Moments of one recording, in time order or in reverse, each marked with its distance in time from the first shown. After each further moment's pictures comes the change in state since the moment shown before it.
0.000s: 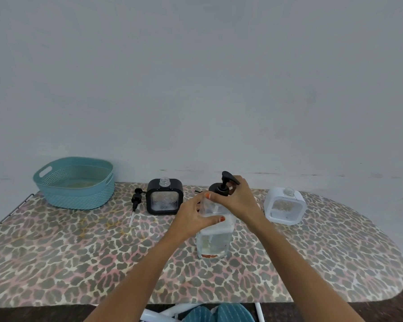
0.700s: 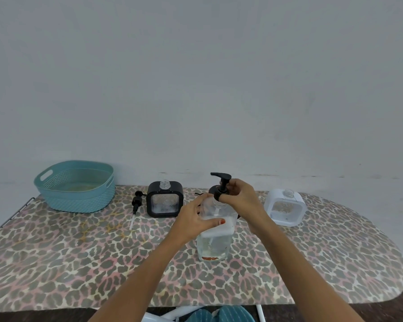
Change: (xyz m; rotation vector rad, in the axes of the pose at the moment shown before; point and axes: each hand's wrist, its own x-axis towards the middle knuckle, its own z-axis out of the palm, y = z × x) left_hand 0.002 -0.007 0.002 -0.027 0.000 -0.025; right_hand -0.006 -0.007 -0.009 0.104 -0.024 0.082
